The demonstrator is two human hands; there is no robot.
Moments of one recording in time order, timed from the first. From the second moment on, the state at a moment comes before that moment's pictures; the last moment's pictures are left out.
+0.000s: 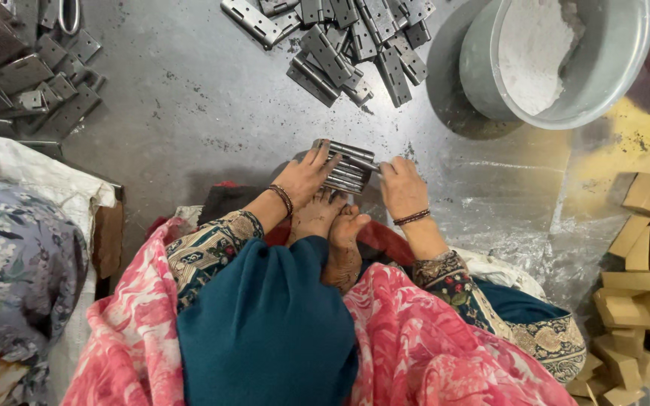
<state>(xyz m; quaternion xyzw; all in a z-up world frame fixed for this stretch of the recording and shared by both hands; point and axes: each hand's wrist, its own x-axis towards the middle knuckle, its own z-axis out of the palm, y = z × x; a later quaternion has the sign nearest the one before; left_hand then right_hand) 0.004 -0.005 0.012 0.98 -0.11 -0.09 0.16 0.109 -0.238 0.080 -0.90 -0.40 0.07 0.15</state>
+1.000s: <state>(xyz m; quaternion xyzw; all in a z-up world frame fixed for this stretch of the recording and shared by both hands) 0.055 0.033 -0.093 0.80 0.21 -0.23 0.52 0.157 -0.228 -0.014 -0.77 0.02 0.46 0.45</state>
